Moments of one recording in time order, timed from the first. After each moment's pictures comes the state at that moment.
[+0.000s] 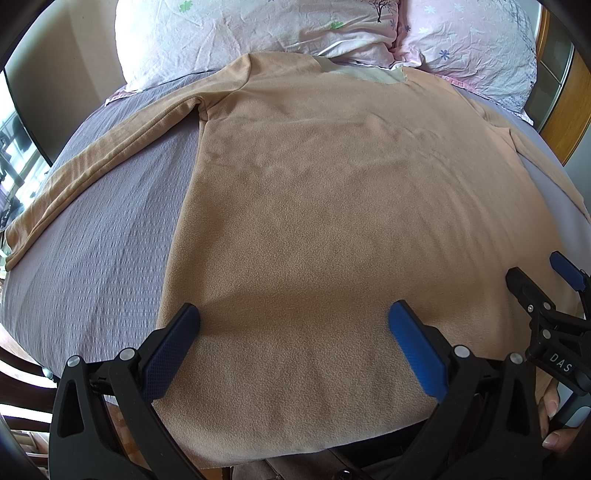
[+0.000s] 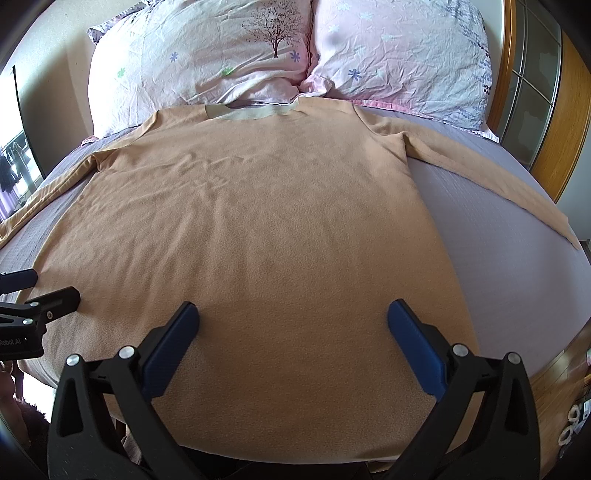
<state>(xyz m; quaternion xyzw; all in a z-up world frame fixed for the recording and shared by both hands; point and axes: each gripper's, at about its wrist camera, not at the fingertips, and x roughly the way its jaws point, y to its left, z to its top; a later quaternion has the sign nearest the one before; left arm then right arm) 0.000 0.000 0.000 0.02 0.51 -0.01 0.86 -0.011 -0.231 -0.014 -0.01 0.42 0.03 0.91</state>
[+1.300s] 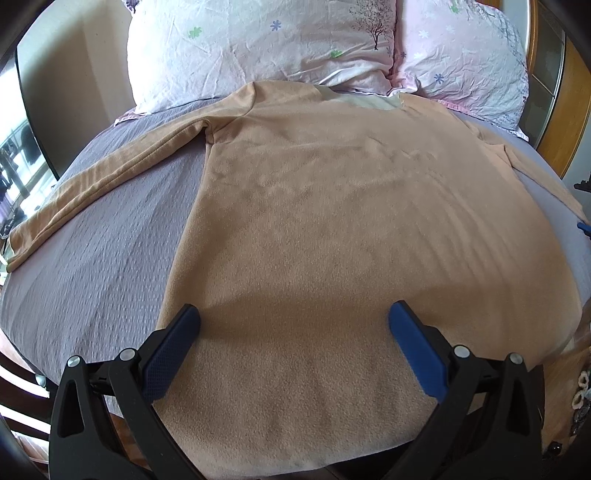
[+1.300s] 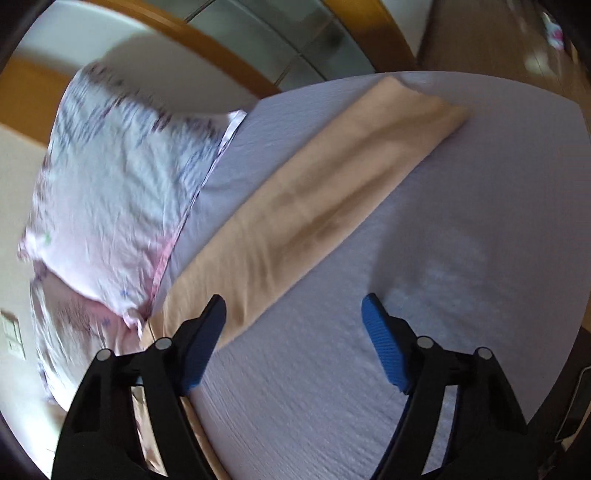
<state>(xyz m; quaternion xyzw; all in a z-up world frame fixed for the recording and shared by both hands) -0.010 -0.001 -0.002 0.02 0.44 -0.01 0.90 0.061 -0.583 -0.015 0.50 0.33 -0.16 0.78</state>
